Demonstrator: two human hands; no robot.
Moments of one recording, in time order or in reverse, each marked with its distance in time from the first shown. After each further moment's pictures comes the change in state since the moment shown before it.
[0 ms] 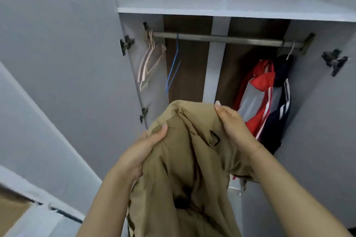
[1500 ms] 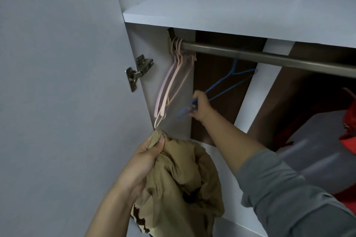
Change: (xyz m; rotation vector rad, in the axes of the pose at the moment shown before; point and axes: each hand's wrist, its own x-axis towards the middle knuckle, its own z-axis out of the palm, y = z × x) left_hand 0.223 0.107 -0.086 -0.097 0.327 0.056; right_hand 0.409 0.035 0.191 0.435 0.069 0.678
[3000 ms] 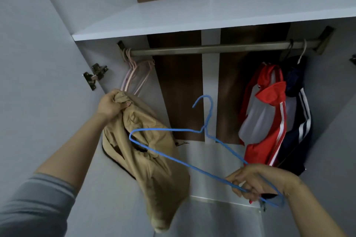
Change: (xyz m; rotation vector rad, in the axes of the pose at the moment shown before) left_hand 0.046 0.054 0.029 0.997 0.098 0.634; right_hand -0.250 0.110 -0.343 -0.509 -0.614 0.321
